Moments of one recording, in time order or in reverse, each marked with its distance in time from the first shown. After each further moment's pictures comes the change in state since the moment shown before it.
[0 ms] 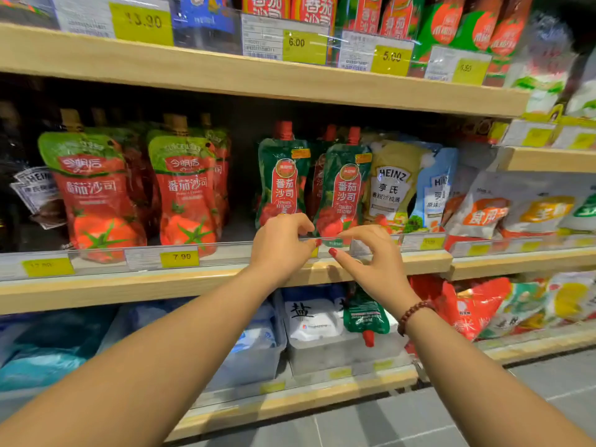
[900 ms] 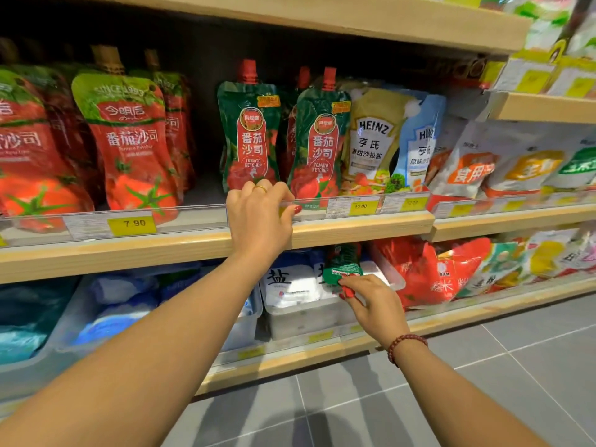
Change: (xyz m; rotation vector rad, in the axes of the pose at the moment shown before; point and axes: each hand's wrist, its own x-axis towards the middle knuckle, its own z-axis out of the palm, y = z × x) left_hand -0.008 -0.009 0.046 0.334 0.292 0.148; right_hand -0.113 0.094 0.014 -0.260 -0.179 0.122
